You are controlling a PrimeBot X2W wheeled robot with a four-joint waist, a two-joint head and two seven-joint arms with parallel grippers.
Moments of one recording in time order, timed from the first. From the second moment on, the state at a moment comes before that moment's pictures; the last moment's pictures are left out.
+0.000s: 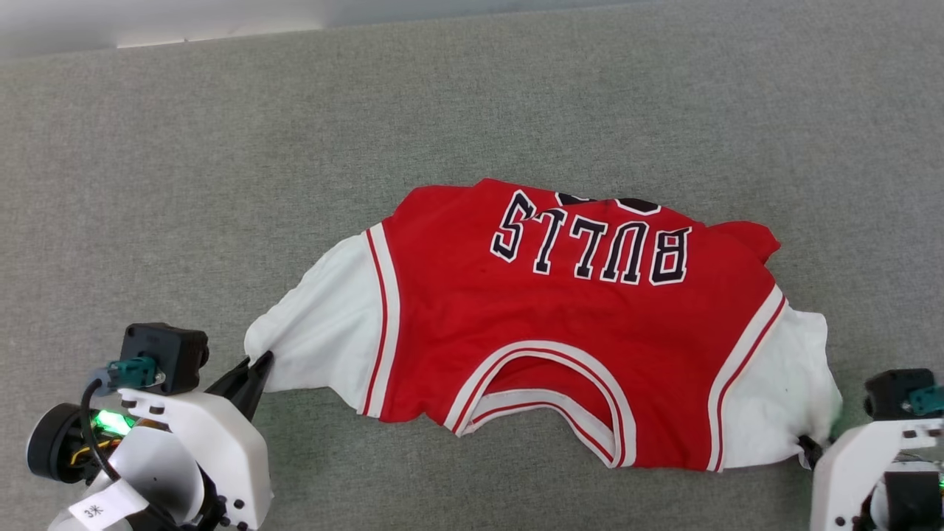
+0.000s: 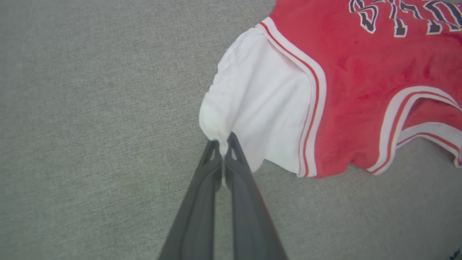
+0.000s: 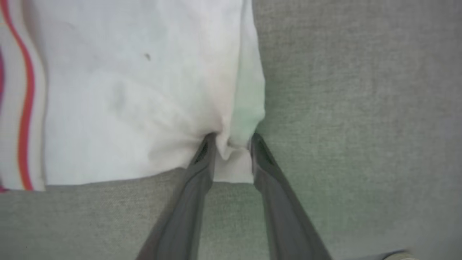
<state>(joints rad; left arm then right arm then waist) -0.02 0.49 -0.15 -0.40 -0.46 0.06 0.62 0.03 -0.21 -0.07 0.00 0.22 0.12 0.74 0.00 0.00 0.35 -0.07</state>
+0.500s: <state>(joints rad) -0.01 0.50 -0.10 -0.39 -0.49 0.04 0.53 -0.02 -0.28 -0.09 -0.08 0.27 0.13 0.70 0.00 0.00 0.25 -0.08</state>
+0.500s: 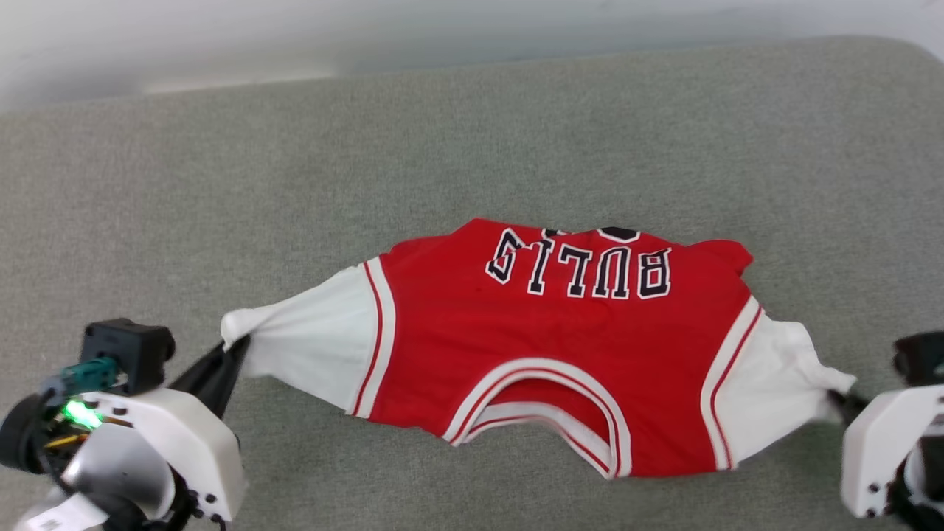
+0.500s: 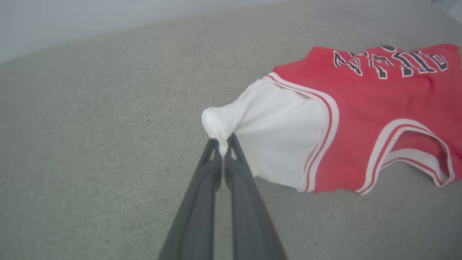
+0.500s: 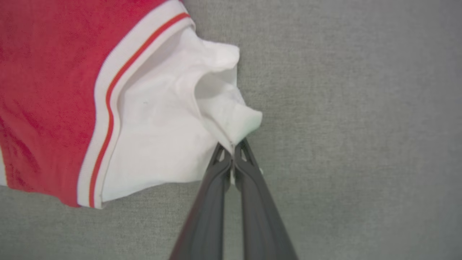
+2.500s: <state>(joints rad) -1.59 0.55 -0.10 0.23 -0.42 -0.04 -0.01 -1.63 -0.42 0.06 0.30 0.17 0.13 0.30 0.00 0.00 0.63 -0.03</state>
